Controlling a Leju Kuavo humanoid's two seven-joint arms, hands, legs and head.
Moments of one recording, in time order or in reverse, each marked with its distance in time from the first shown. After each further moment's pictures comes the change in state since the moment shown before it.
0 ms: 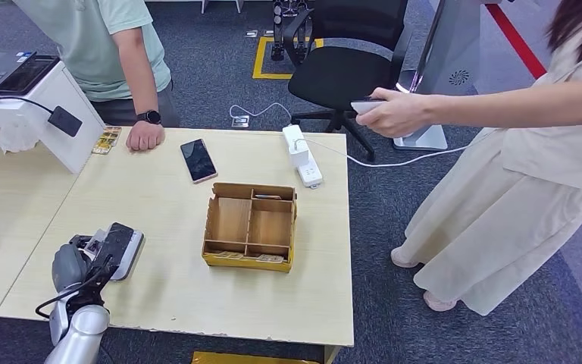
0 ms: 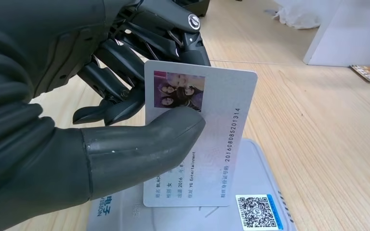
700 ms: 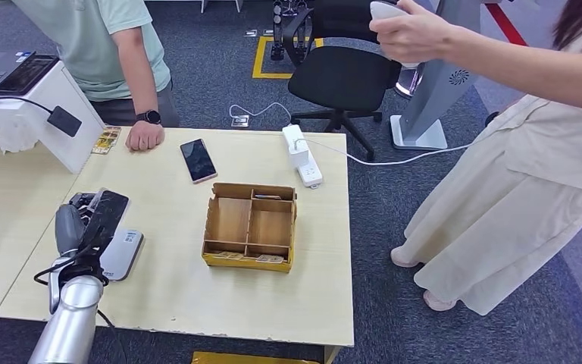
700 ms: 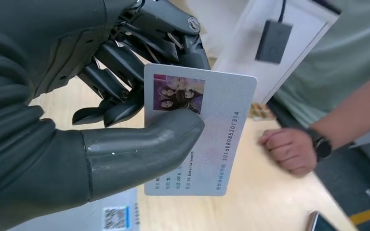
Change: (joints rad) left arm -0.092 0.010 -0.034 -0.137 0.128 -0.085 -0.128; right arm 0.001 0.000 0.000 -0.001 0.008 -0.002 -0.001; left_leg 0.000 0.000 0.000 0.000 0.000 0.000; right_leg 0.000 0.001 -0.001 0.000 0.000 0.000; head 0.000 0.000
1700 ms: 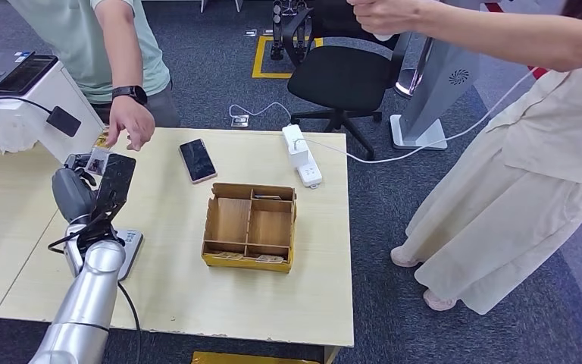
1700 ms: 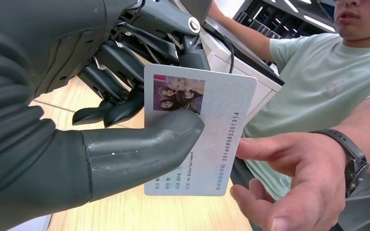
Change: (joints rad) left arm -0.178 -0.058 -0.060 0.088 -0.096 0.227 -0.018; right arm -0.013 0.000 0.025 0.011 0.013 -0.003 0.008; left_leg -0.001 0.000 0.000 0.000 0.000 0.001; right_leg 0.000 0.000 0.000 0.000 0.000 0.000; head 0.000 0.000
